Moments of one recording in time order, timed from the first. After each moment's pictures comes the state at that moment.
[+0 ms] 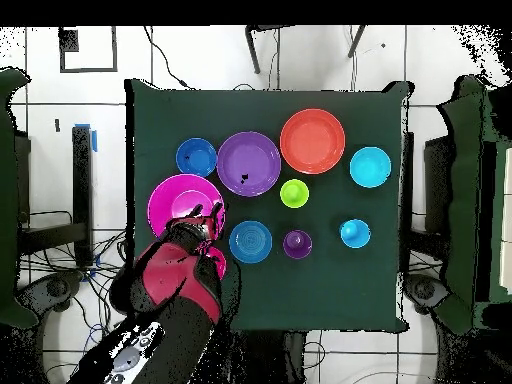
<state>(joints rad) 0.47 -0.52 -0.53 1.76 -0.08 -0.08 1.94</state>
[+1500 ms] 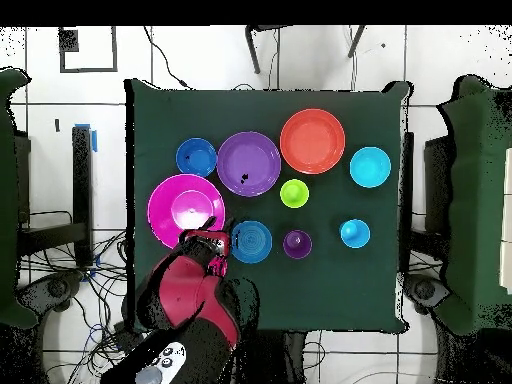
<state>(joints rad) 0.44 -0.56 -0.54 1.87 -0.03 -0.13 1.96</state>
